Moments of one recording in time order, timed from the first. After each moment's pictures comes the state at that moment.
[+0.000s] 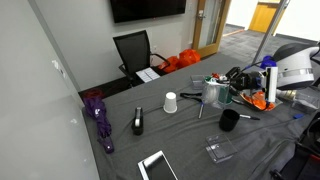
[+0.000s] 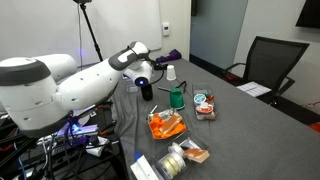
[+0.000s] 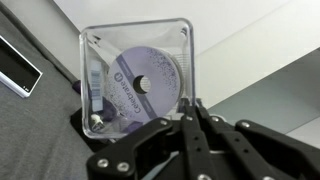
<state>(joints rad) -1.66 1.46 1.45 -2.55 0.71 2.80 -0.26</state>
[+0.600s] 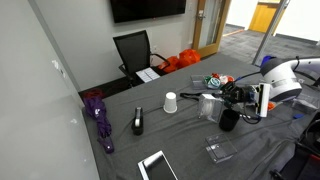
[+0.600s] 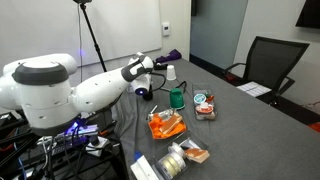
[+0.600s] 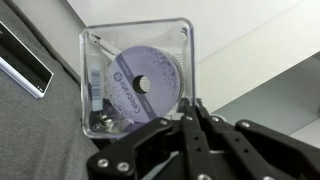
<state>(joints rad) -1.57 1.47 1.30 -2.50 0.87 2.71 -0.54</state>
